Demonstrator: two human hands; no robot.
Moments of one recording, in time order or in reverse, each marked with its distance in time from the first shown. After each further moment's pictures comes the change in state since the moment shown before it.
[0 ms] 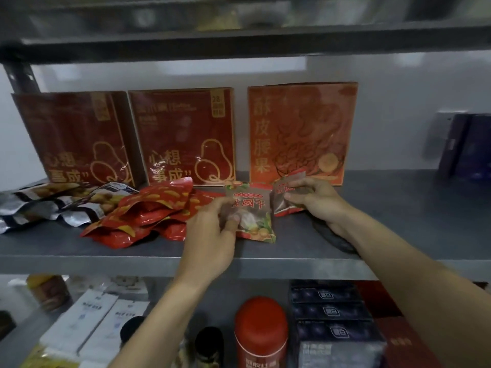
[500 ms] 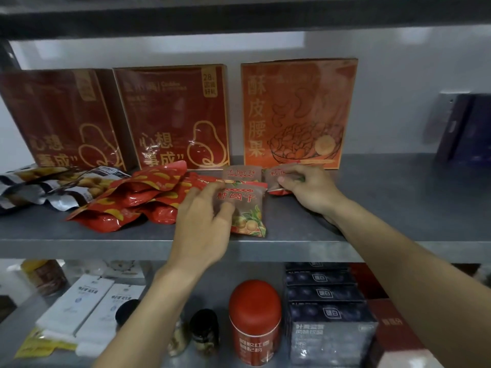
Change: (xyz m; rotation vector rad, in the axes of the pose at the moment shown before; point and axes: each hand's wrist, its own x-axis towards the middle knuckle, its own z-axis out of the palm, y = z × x) left_hand -0.009 0.004 0.002 0.081 -0.023 -0.051; right_hand 0.006 0.020 0.002 -0.333 0.071 -0.137
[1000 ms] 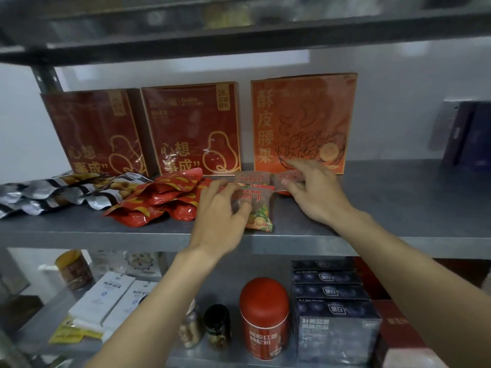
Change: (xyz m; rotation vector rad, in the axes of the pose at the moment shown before) left_hand 0.001 0.004 -0.003 0.196 -0.020 0.142; right_hand -0.048 -0.043 -0.014 -0.368 0.086 -0.276
